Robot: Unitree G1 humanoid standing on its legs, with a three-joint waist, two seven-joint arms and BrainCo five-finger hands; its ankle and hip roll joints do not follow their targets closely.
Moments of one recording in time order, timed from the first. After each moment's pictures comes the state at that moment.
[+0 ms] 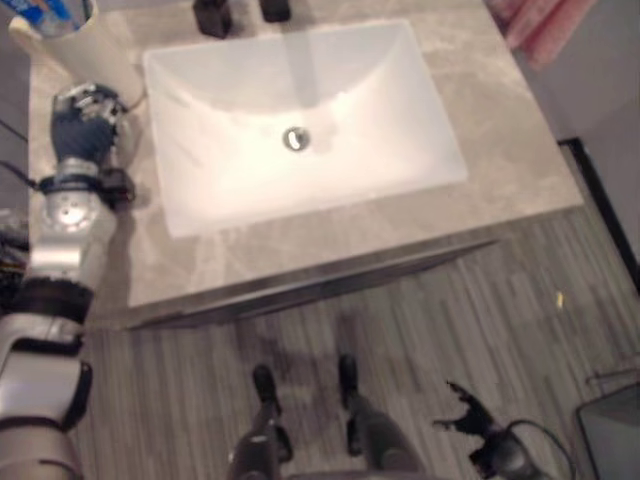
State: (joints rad) left arm -0.80 0.91 -0.26 0.63 -0.72 -0.27 0.22; right arm 0.09 -0.49 0.33 0.89 -0.07 -0.23 -0.13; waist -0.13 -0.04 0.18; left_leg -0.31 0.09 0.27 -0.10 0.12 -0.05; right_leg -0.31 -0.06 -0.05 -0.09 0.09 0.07
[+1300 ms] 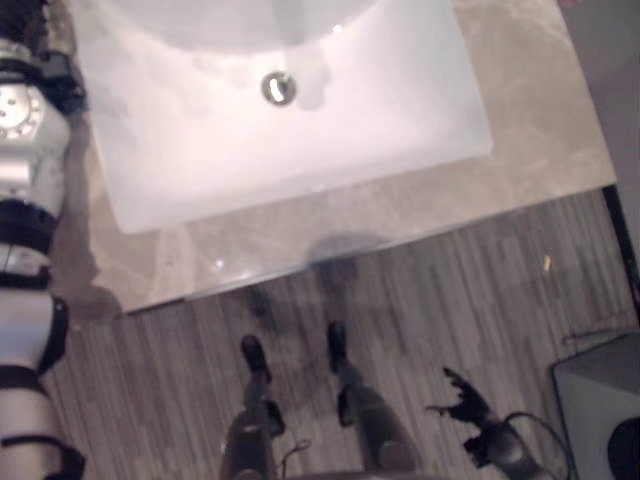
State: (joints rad) left arm -1.21 0.99 -0.40 0.79 -0.75 -0.30 0.28; right arm 0.10 -0.50 0.34 0.79 -0.02 -0.27 -0.13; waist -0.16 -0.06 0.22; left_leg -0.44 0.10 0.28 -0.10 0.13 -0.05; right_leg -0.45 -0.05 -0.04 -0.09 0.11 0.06
